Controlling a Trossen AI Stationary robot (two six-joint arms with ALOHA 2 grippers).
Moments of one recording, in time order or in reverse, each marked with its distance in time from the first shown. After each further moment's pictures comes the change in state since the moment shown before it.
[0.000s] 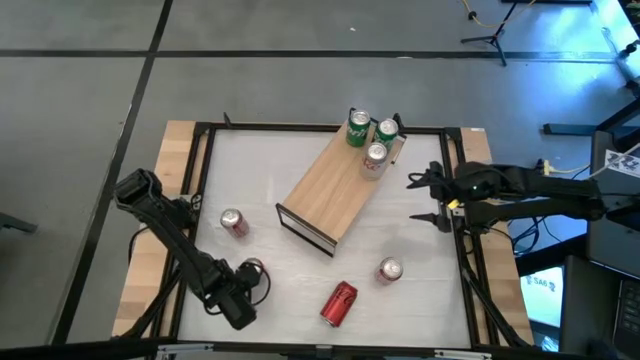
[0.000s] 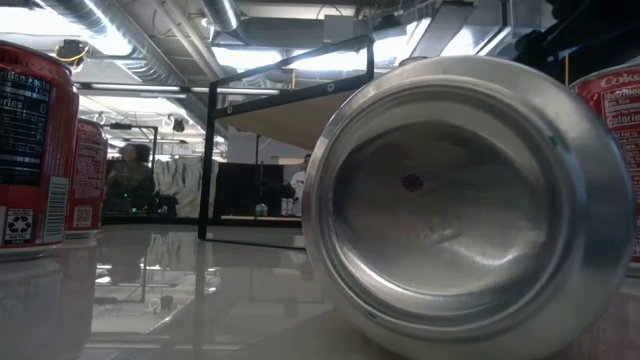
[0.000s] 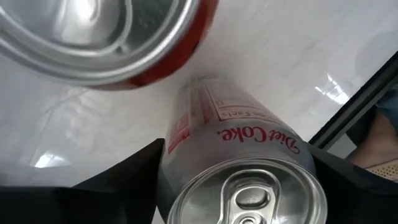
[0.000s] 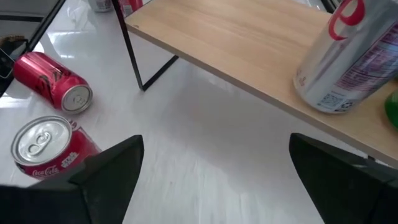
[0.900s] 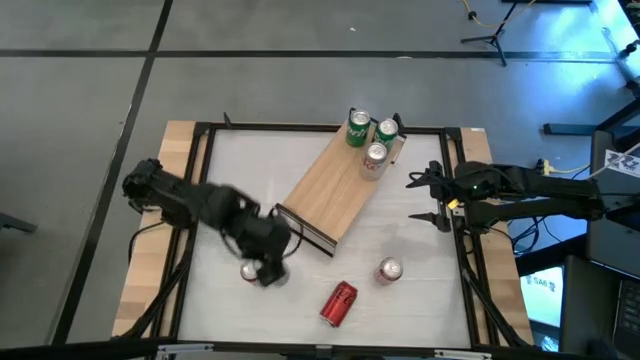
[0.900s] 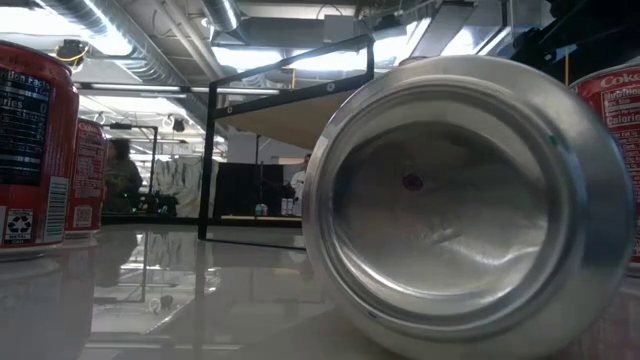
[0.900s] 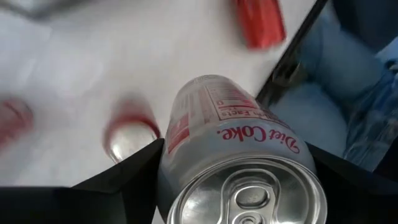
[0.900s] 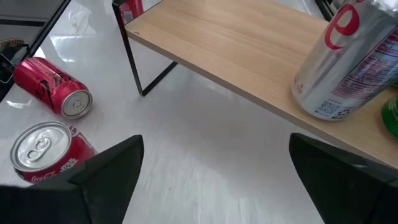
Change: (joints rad) left arm 0.397 0.000 0.638 -0.403 0.101 0.415; right arm 0.000 0.000 -0.001 0.021 0.000 -0.005
